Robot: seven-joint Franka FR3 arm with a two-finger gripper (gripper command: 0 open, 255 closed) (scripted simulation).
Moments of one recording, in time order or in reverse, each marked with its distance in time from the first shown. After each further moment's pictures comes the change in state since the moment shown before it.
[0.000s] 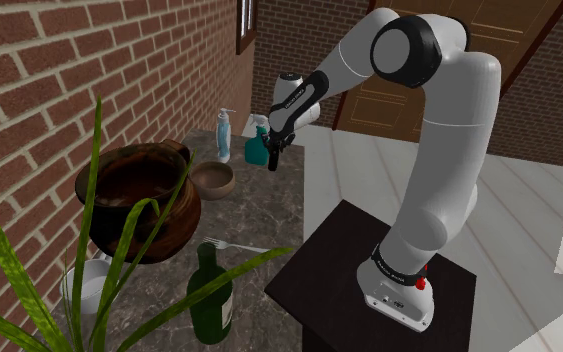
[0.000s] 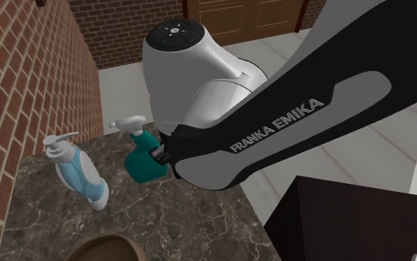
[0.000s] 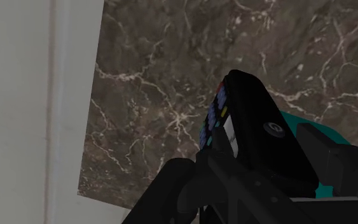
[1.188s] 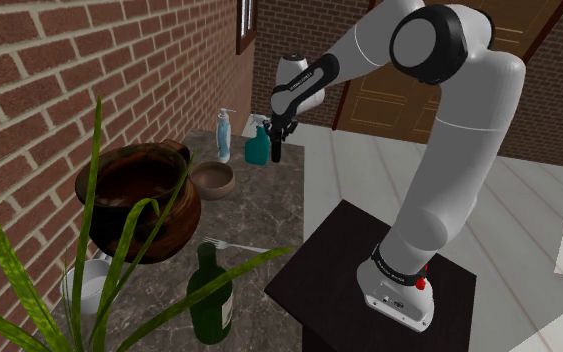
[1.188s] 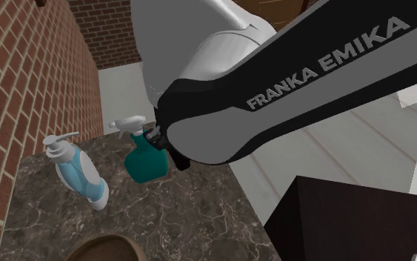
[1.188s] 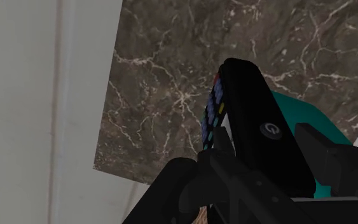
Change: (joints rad) arm 0.002 -0.112 -0.001 0.014 0.001 -0.126 -0.015
